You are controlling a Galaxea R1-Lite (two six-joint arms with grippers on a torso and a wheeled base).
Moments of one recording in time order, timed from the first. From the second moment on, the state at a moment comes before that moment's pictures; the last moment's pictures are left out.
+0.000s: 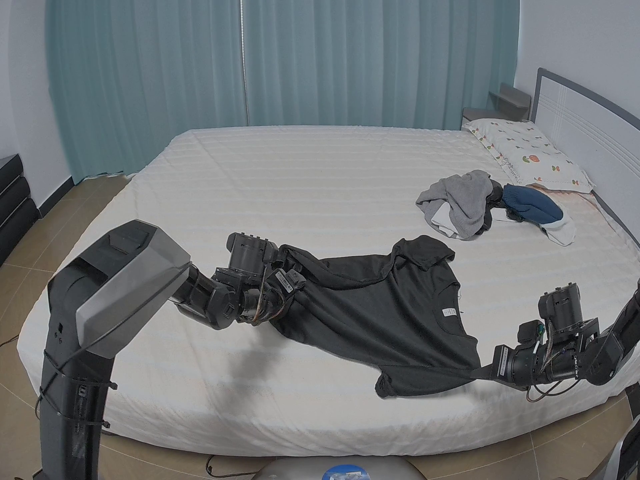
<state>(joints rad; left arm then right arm) -0.40 2.48 -1.45 -0.36 0.02 -0.96 0.22 1.84 -0.39 -0.59 0.31 0.56</state>
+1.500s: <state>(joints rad) -0.02 2.49 -1.82 0.05 0.16 -0.90 0.16 1.92 -0.38 -0.76 0.27 0.56</state>
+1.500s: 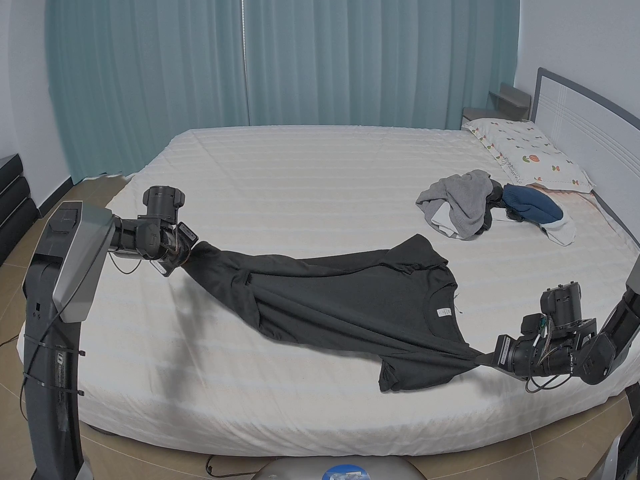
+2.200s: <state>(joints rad) 0.09 2.33 -1.43 -0.03 0.03 -0.77 0.13 1.75 -0.38 -0.71 0.31 0.58</state>
